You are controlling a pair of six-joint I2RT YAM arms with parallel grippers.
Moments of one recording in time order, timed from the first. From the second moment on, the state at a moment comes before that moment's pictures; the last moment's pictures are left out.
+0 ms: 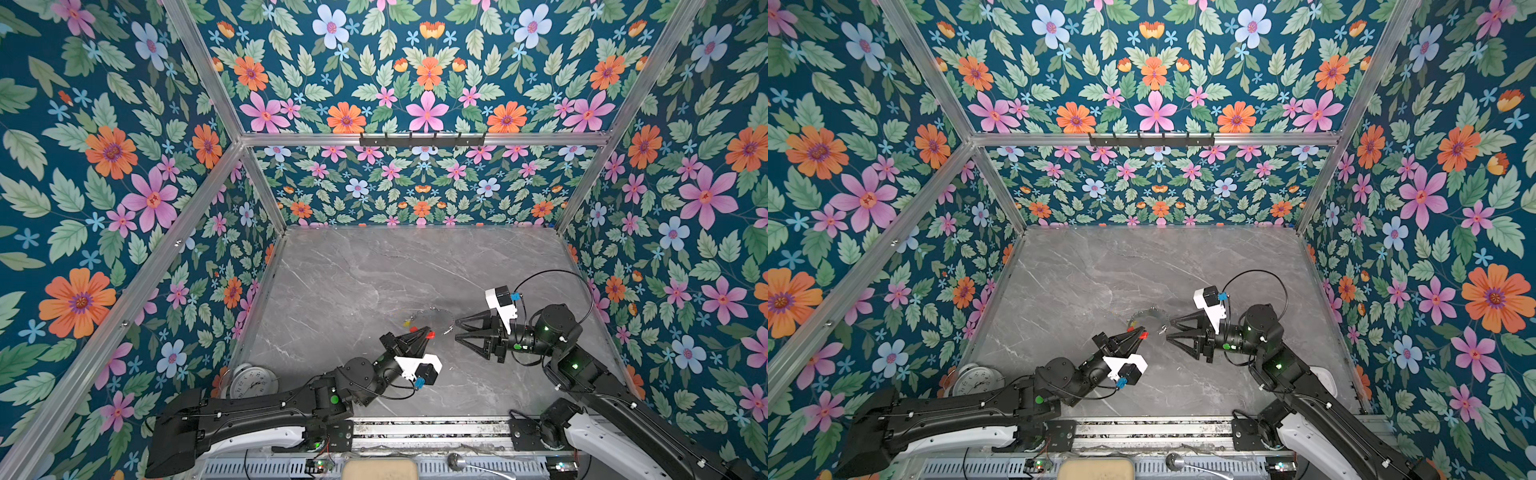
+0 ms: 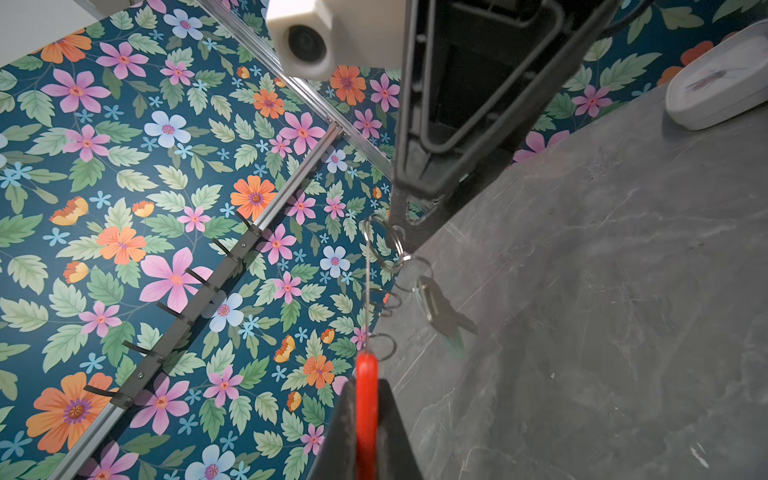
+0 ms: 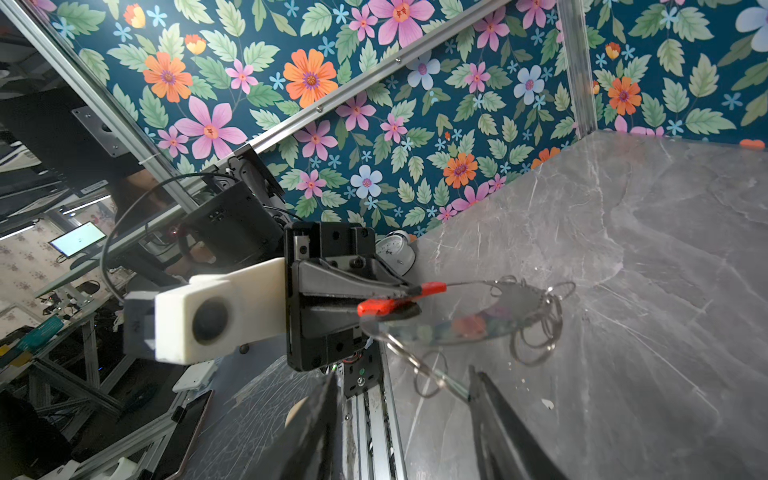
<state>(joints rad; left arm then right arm) -1.34 0.84 0.39 0.56 -0.45 0.90 0.58 0.75 0.55 0.16 -0.82 0.41</state>
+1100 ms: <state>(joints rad) -1.35 0.84 0.38 0.57 -0.45 0.89 0.58 0.80 0.58 0.20 -0.92 0.42</state>
